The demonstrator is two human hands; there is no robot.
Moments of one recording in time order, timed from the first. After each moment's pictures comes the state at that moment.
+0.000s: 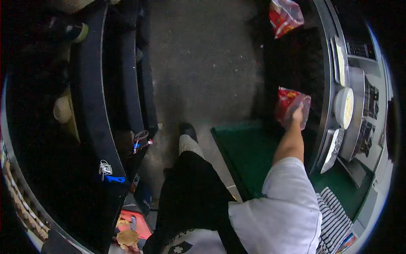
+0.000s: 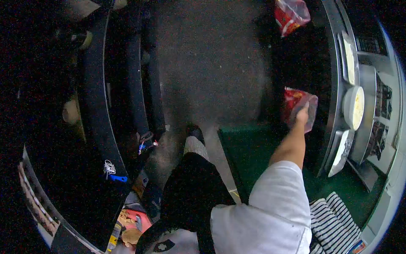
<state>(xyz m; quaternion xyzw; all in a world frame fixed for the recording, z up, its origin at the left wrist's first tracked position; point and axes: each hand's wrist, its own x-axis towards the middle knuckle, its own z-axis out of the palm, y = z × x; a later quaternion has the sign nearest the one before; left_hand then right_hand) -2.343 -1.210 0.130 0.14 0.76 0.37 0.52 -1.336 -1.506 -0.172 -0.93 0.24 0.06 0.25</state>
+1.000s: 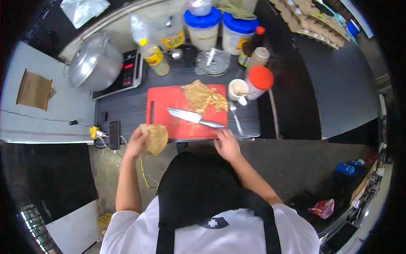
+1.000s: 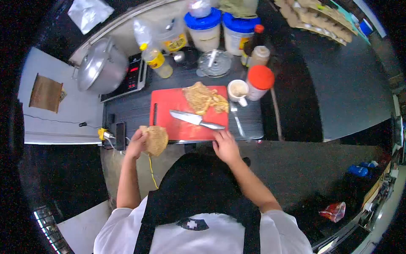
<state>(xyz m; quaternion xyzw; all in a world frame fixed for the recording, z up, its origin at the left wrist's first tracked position) -2.453 -1.388 0.112 0.16 0.72 0.50 0.45 -2.148 -1.180 0.046 -0.28 -0.90 0.28 0.19</state>
